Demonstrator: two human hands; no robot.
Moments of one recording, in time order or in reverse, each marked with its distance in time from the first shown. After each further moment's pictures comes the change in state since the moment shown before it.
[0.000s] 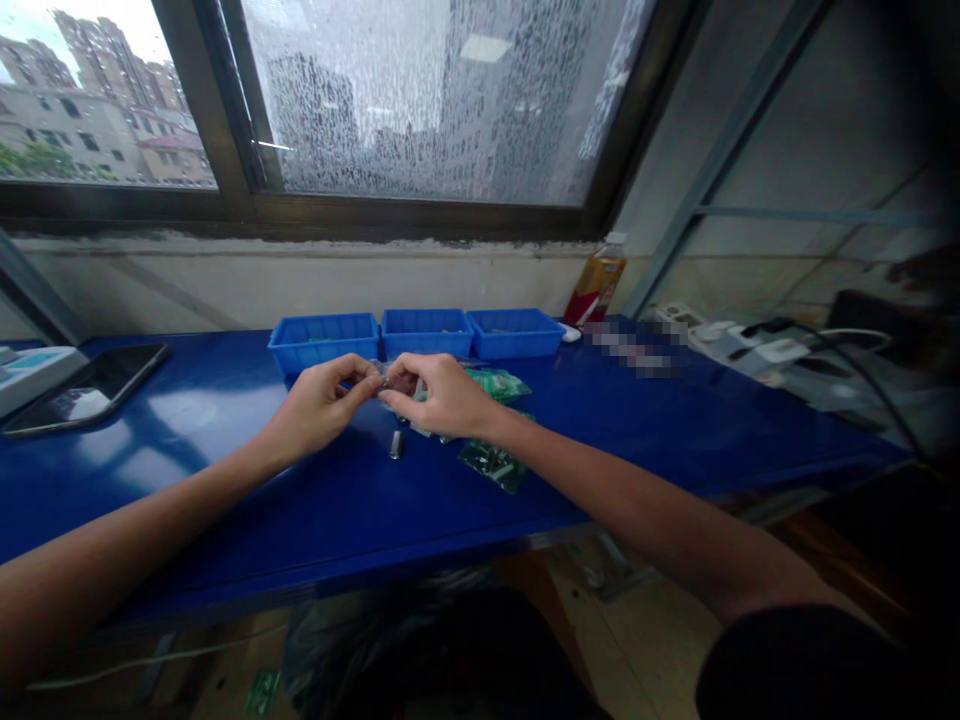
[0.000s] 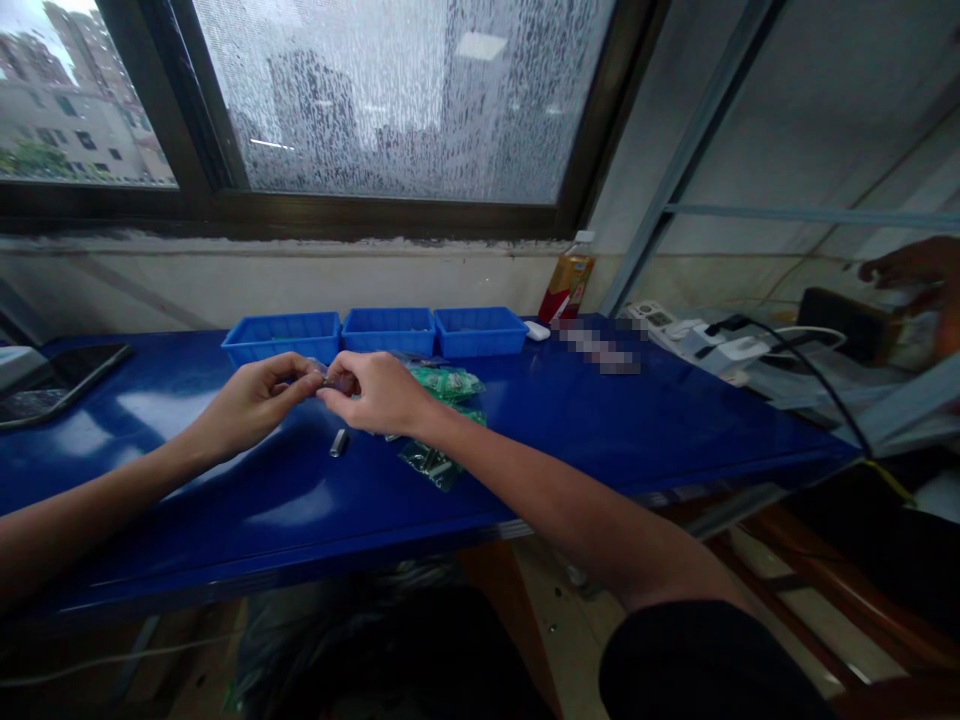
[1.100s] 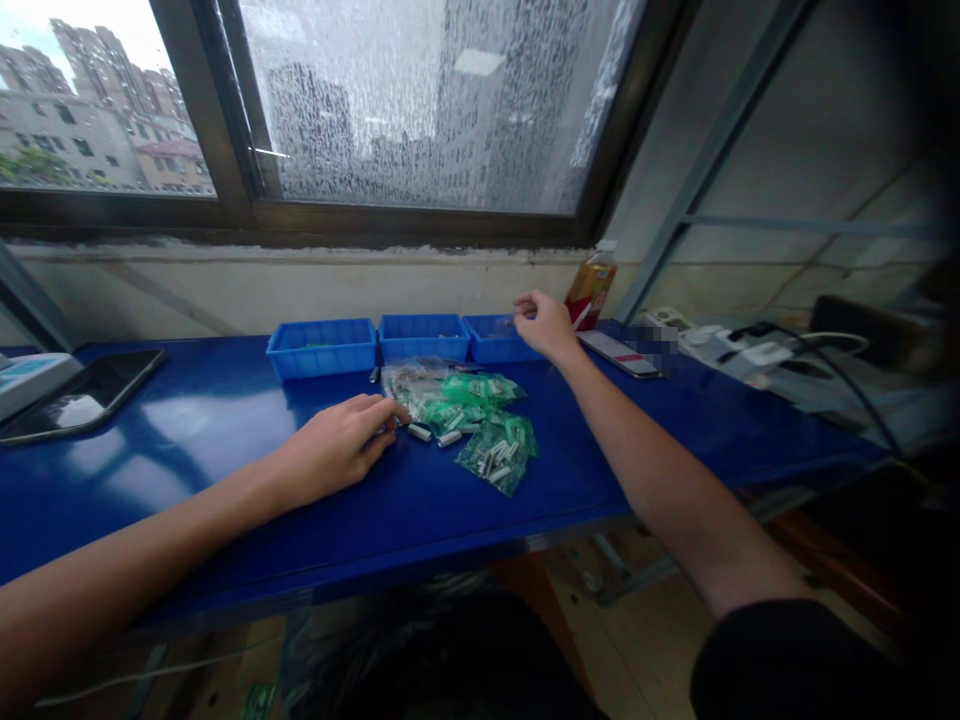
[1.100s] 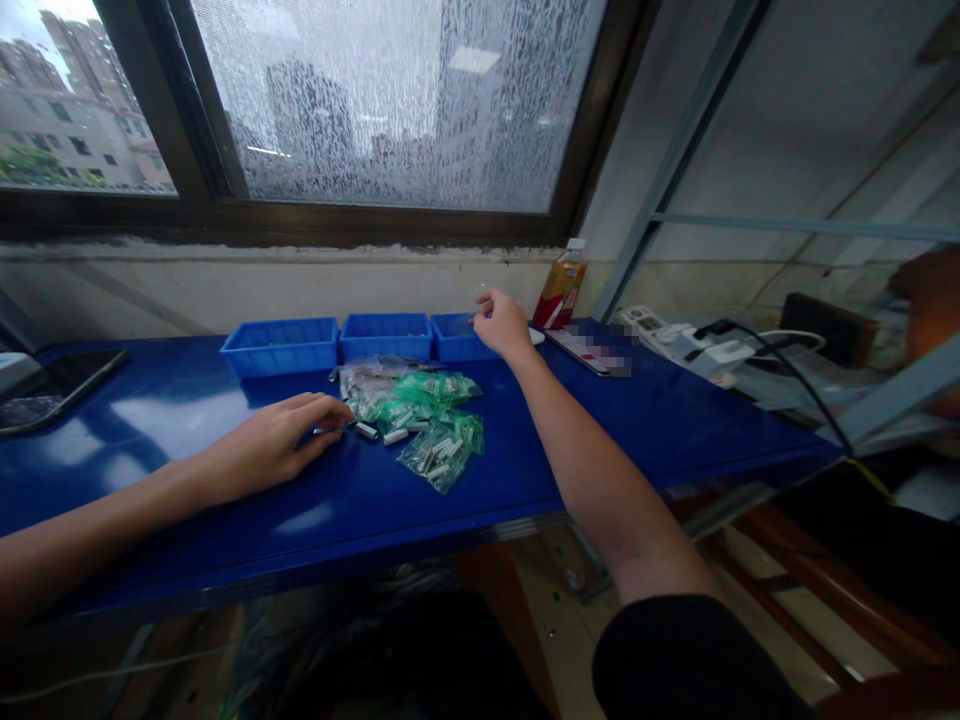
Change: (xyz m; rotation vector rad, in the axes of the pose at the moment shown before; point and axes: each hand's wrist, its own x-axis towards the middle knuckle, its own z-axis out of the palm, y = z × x) left_hand -0.017 0.003 0.010 0.474 -0.320 0.251; right_hand 0.000 0.146 -0.114 -0.457 0.548 0.428
